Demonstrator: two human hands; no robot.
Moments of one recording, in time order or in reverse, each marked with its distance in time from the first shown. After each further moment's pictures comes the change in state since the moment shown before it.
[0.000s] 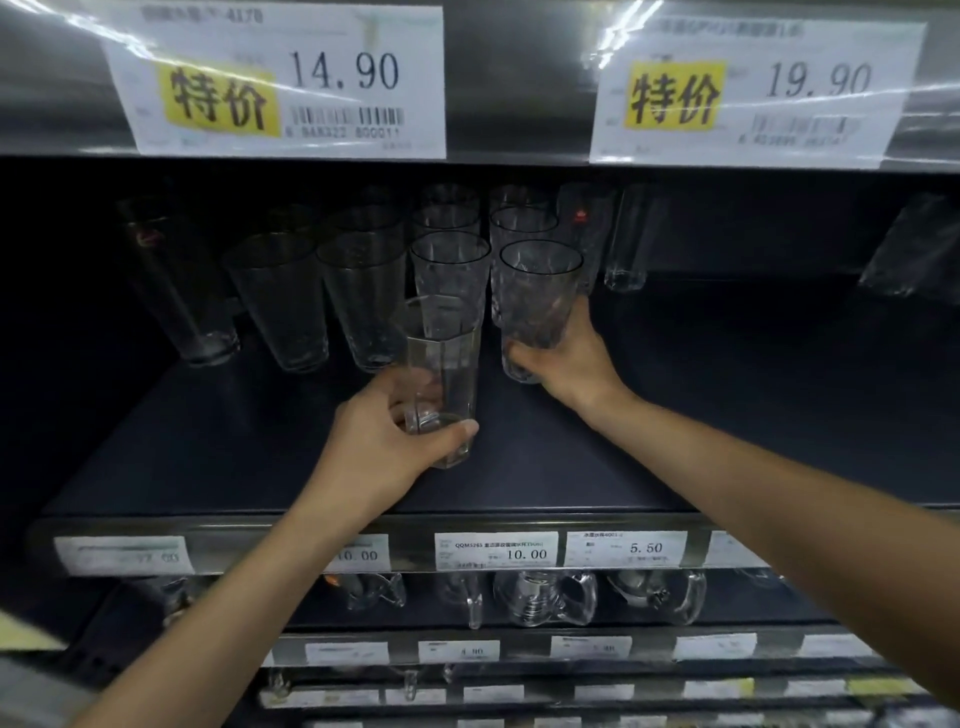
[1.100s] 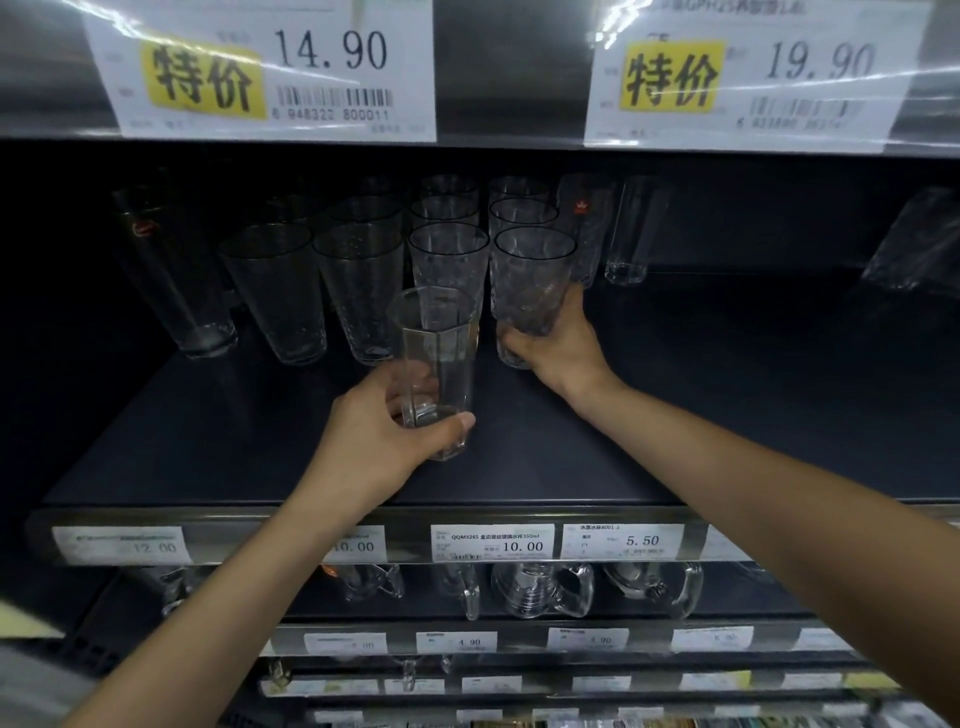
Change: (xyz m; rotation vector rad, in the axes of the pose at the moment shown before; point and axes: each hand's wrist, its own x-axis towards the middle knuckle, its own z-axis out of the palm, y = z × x) left_hand 0.001 -0.003 0.001 -0.016 -0.012 0.002; right_hand 0.015 0.010 0.010 0.040 0.005 0.005
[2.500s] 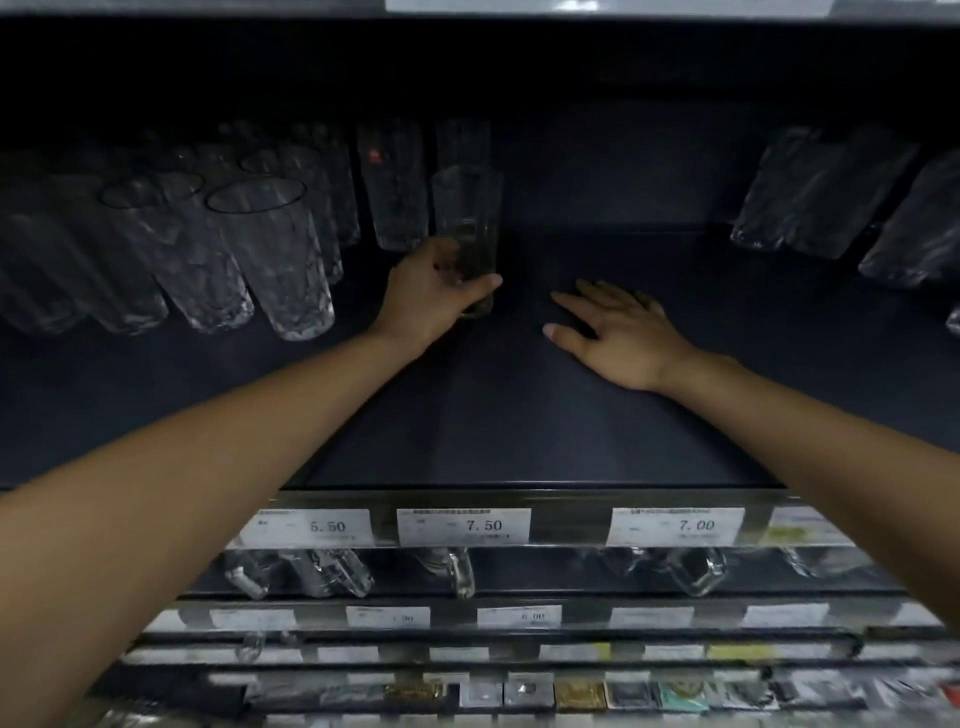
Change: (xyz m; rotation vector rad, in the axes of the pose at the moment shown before) left_hand 0.116 0.081 0.266 0.094 0.025 0.108; right_hand 0.024 0.116 -0.279 -1.036 -0.425 -0.083
